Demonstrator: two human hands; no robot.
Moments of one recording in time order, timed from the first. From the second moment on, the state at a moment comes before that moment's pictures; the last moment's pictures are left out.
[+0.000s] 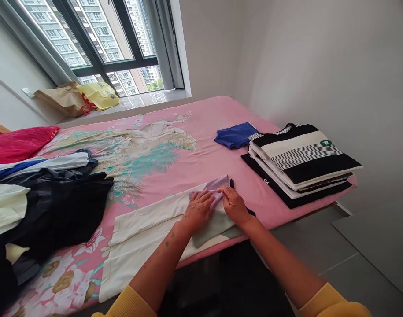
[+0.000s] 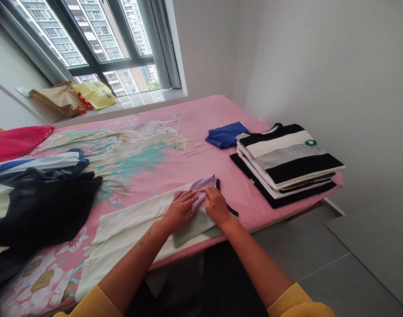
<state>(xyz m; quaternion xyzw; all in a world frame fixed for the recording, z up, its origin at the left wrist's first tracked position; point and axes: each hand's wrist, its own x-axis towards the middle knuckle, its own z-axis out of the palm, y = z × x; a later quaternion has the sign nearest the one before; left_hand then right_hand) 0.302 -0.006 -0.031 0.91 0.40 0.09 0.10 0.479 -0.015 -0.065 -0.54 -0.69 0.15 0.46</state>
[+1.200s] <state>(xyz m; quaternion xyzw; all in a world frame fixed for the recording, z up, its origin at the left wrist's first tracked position) 0.271 -0.018 -0.055 0.85 0.52 0.07 0.09 0.516 -0.097 -0.058 -0.59 -0.61 0.15 0.50</state>
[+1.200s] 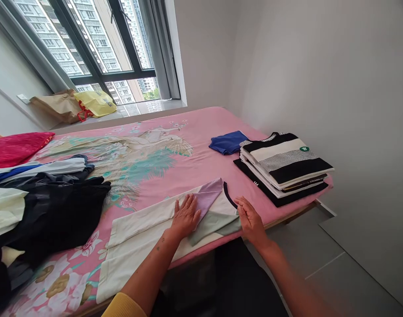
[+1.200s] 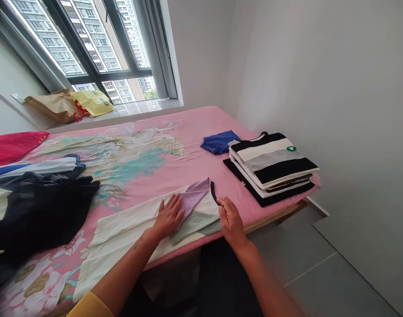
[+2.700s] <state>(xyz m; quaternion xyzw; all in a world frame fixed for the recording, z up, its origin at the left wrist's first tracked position) 0.248 -0.106 -0.067 0.81 0.57 0.17 0.04 0.431 -0.116 -0.059 -0.54 -0.72 0.16 0.41</state>
